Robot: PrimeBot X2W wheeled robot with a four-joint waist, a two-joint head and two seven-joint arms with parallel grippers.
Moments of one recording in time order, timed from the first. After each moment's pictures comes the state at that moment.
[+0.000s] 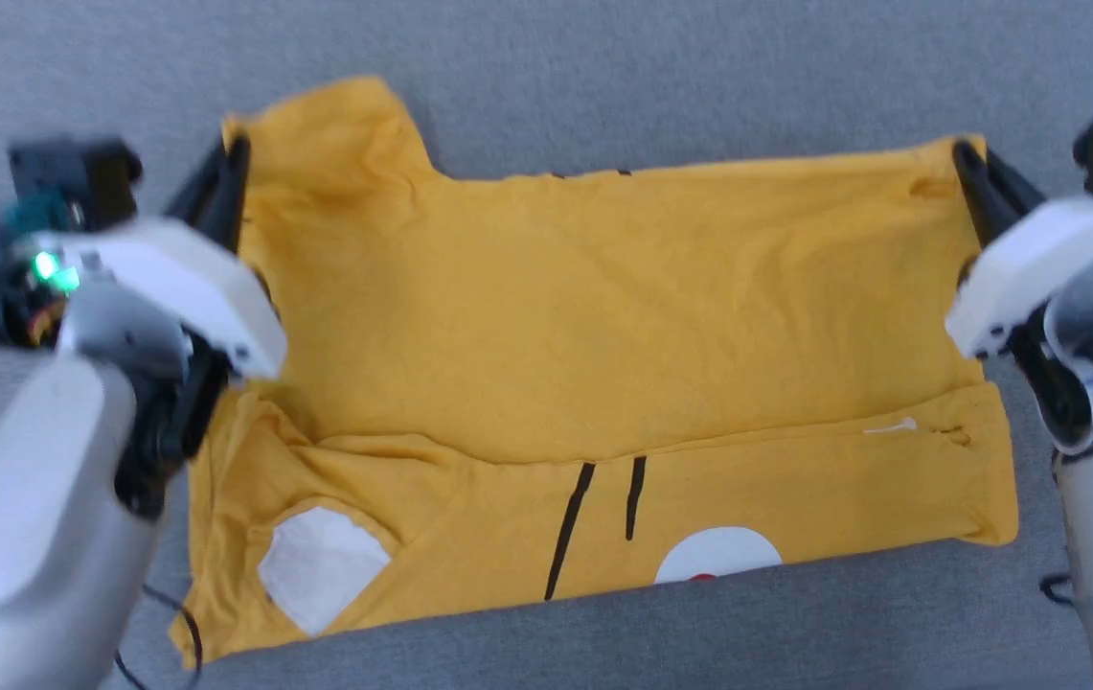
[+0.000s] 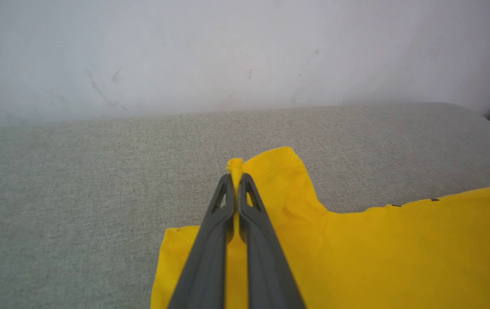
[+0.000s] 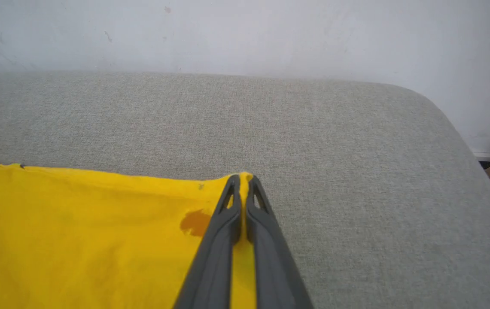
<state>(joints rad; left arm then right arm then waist) -0.63 0.53 -0.40 0.09 -0.66 0.19 0.19 -0.59 -0.19 -0.02 0.27 0.23 0.13 0.31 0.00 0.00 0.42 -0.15</state>
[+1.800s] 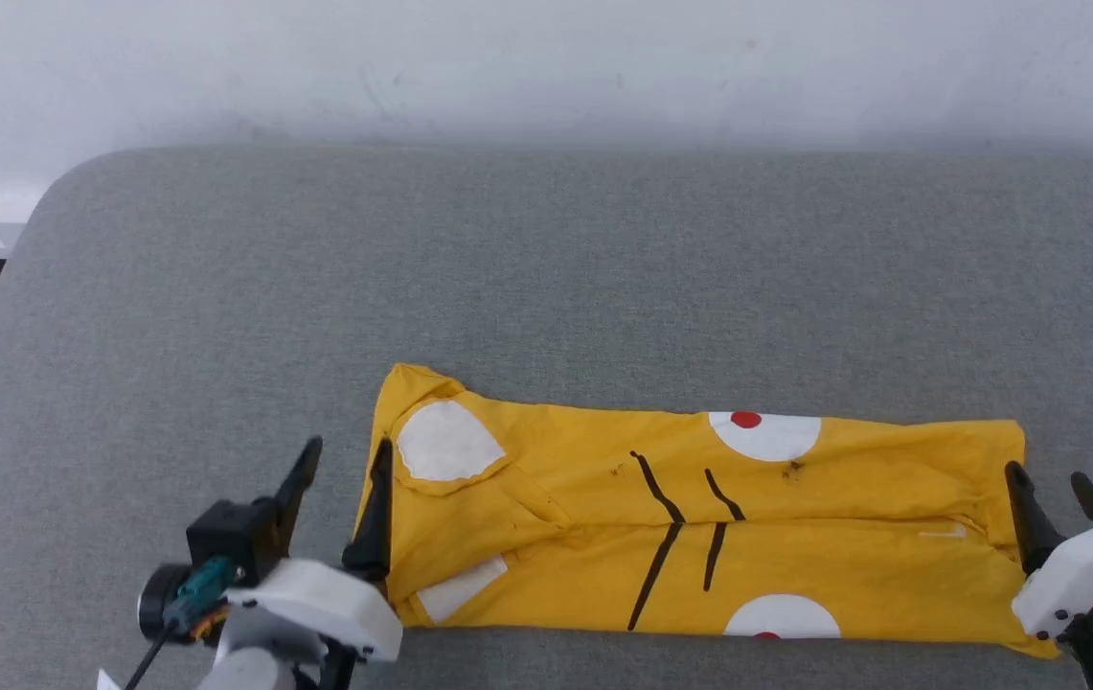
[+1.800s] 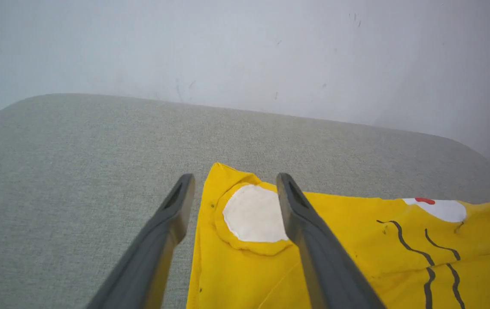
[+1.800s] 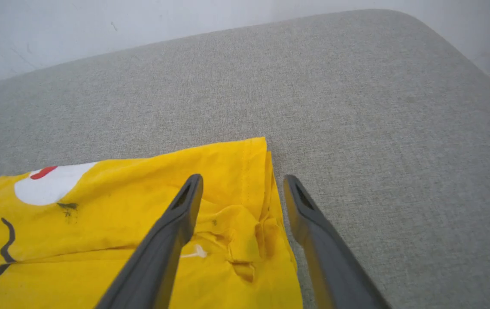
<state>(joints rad) -0.11 0.37 -0.46 0.14 -0.60 0.21 -0.24 -0.08 -0.19 -0.21 0.30 0.31 0.13 0.17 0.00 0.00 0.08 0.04</state>
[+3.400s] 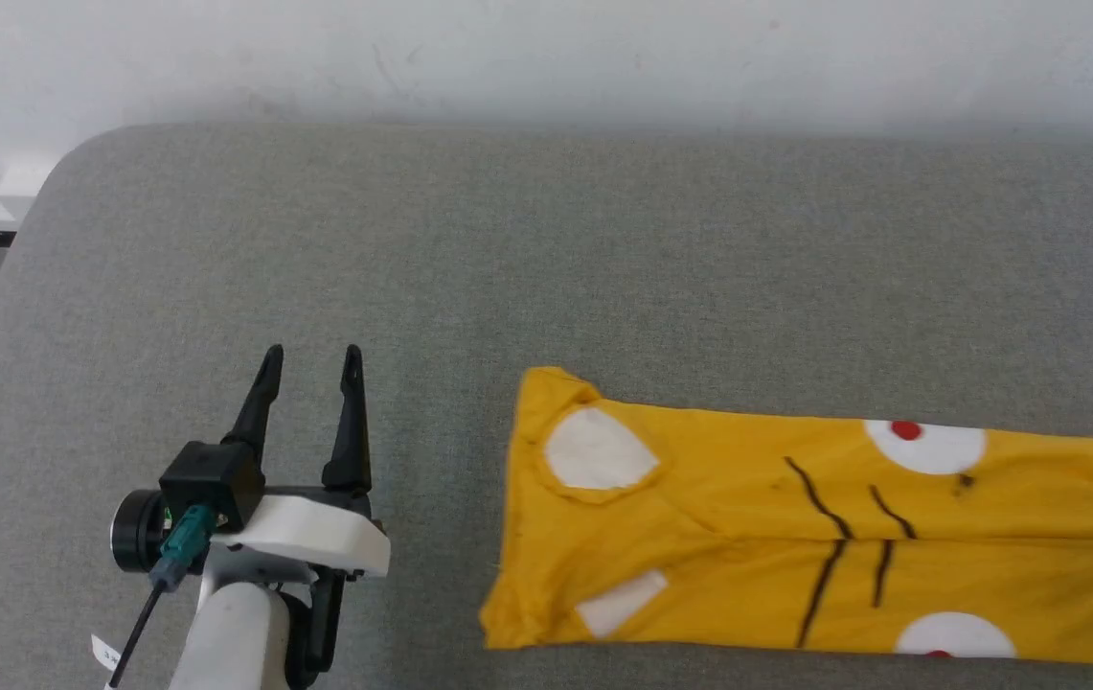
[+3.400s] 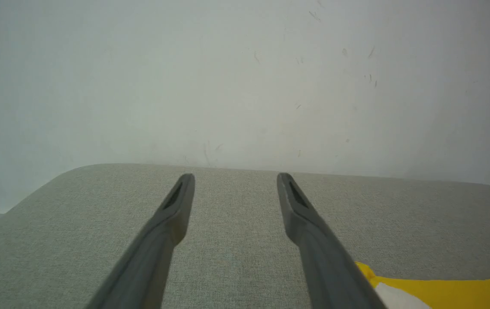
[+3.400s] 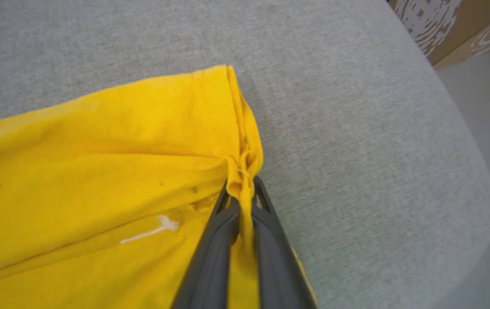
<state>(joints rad) -0.18 0.08 -0.06 0.19 -0.16 -0.01 -0.26 -0.25 -0.14 -0.62 0.47 -0.06 0.13 0.44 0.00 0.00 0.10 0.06</state>
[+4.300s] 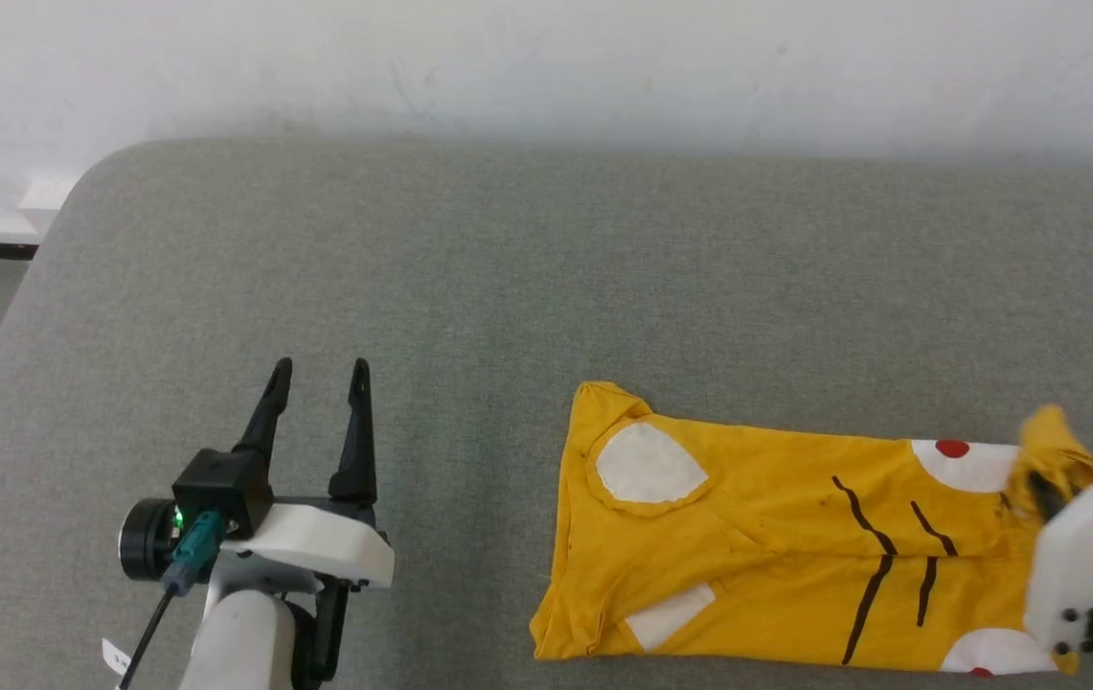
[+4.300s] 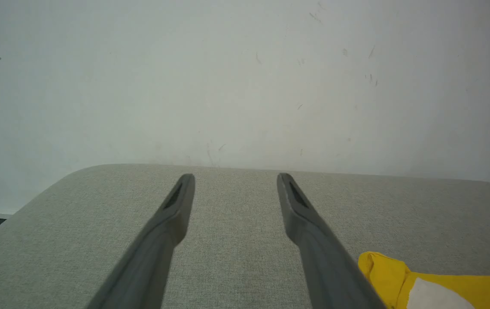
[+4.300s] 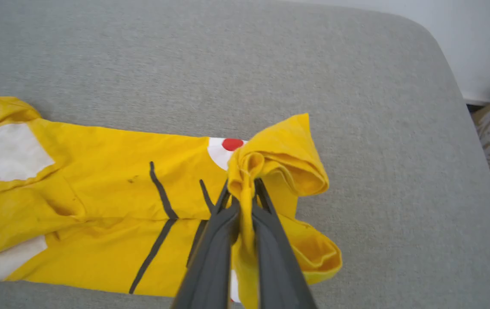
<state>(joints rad) -0.18 0.06 -0.03 0.22 -0.12 -0.04 -0.26 0.02 -0.12 -0.26 -0.26 0.15 0.13 0.81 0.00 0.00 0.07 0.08</state>
